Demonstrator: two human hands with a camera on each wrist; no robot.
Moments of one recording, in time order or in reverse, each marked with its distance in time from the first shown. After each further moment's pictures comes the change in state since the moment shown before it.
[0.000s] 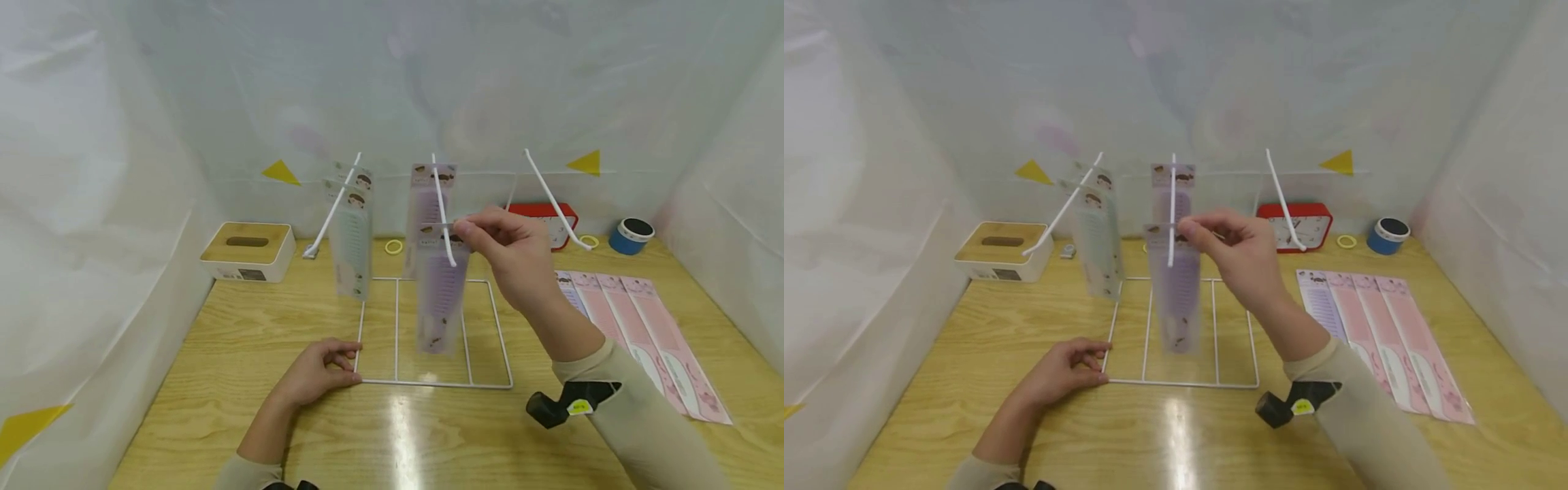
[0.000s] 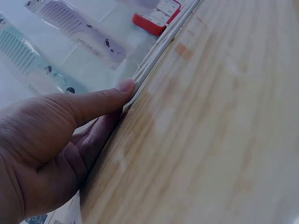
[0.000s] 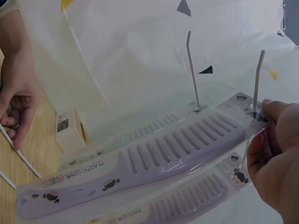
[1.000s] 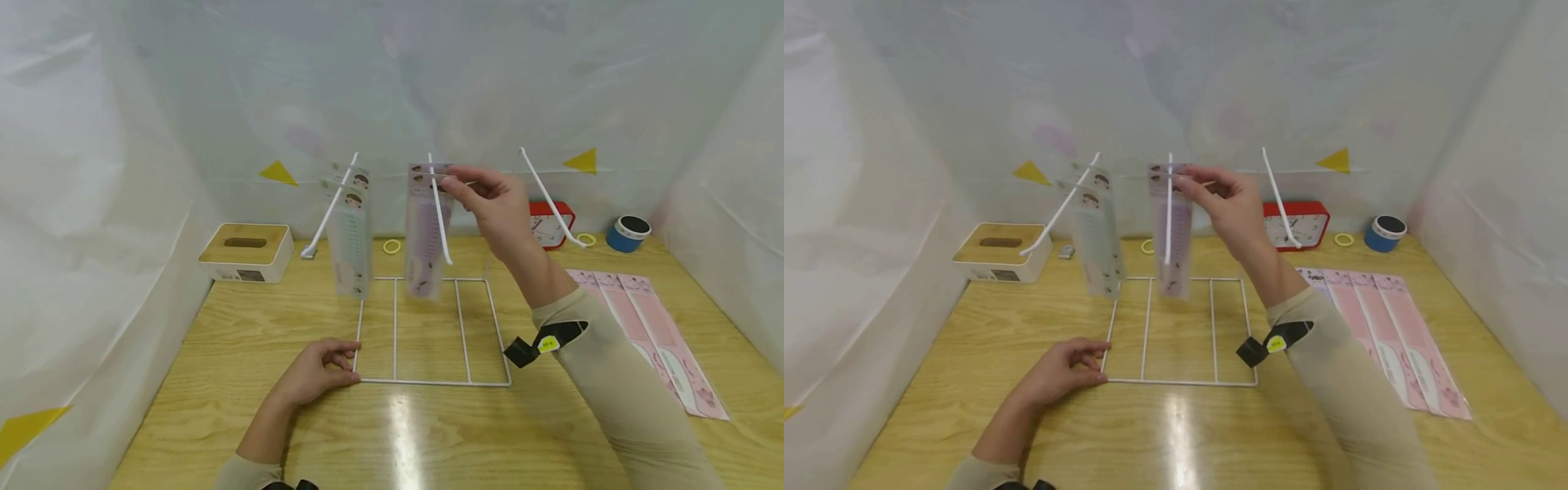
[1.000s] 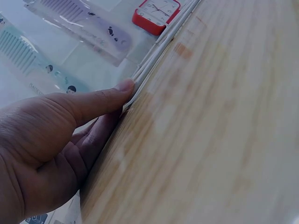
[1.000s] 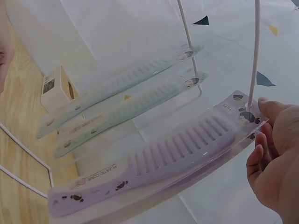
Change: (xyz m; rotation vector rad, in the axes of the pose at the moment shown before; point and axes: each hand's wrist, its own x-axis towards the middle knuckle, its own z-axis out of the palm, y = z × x) left_hand 0.000 0.000 -0.001 0.004 -0.010 0.003; right_hand 0.060 0.031 -0.009 -0.048 0.065 0.077
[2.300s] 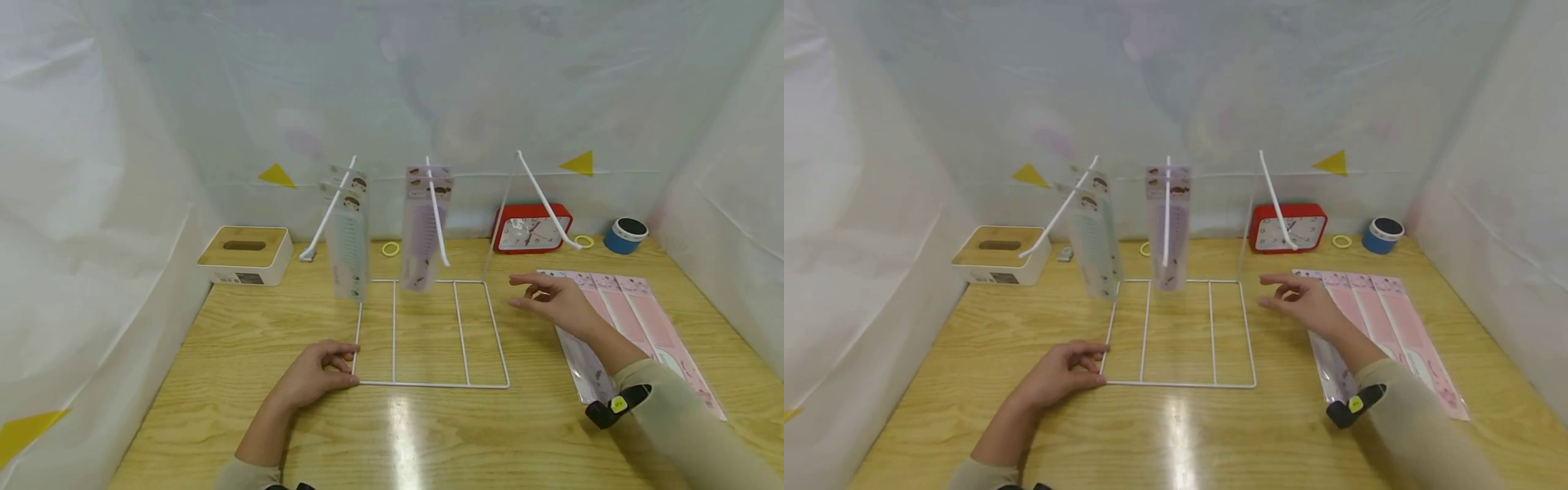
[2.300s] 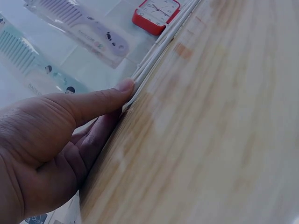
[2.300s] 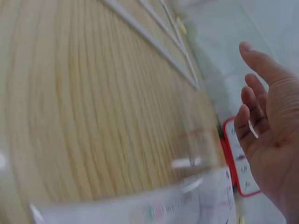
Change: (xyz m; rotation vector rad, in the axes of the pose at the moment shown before) left_hand -0.001 0.003 0.001 -0.002 0.001 -0.014; right_hand -0.096 0.113 -0.162 -0.582 -0.312 0.233
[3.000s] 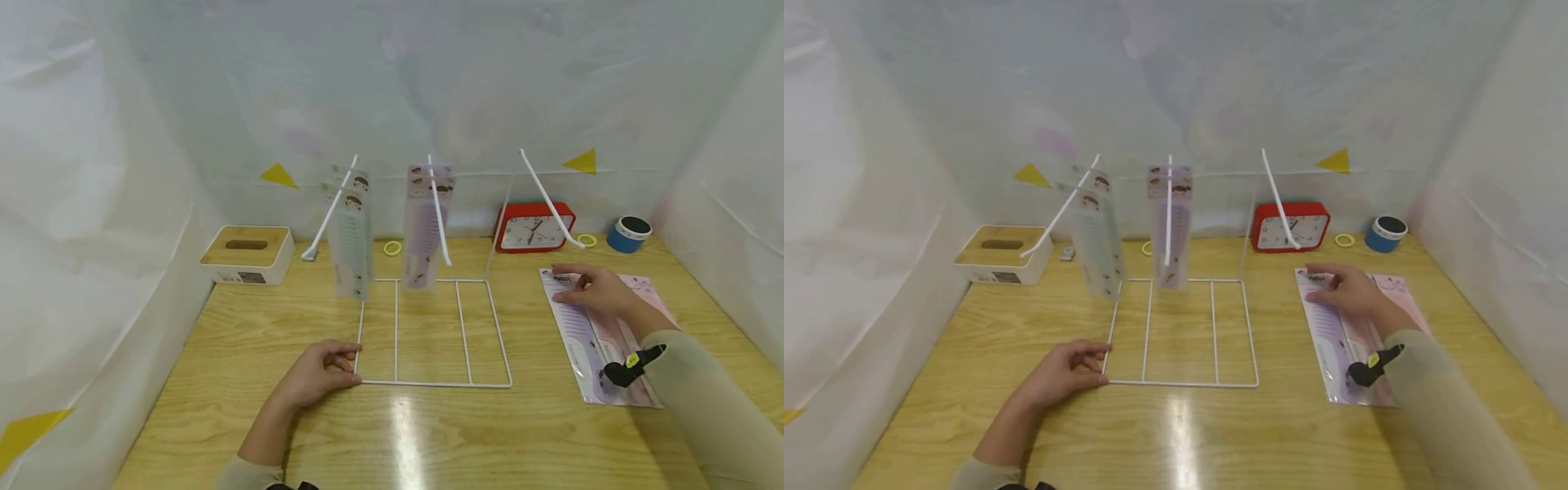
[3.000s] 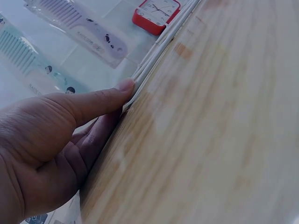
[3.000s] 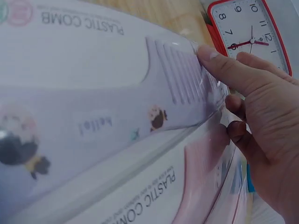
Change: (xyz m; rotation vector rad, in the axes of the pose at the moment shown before) left_hand 0.000 -0.001 0.001 0.008 0.002 0.014; right_hand 0.015 0.068 -0.073 -0.357 -0.114 0.190
